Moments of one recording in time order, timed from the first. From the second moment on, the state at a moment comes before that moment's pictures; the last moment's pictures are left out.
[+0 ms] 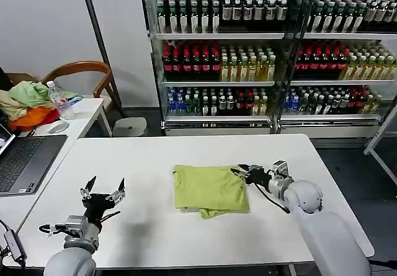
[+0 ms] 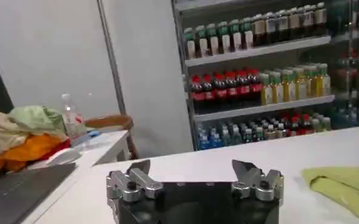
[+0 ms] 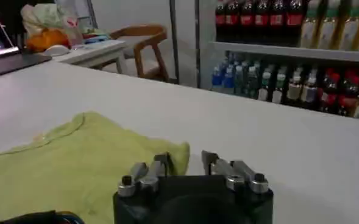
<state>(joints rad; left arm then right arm) 1.40 -1.12 -0.54 -1.99 -0.31 0.24 -0.18 -0.77 1.10 0.25 1.48 0.40 -0.52 -0.45</state>
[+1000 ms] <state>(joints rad) 1.32 -1.14 -0.48 -1.95 -0.17 0.10 -0.09 -1.07 1.08 0.45 1.78 0.33 -0.27 -0.06</state>
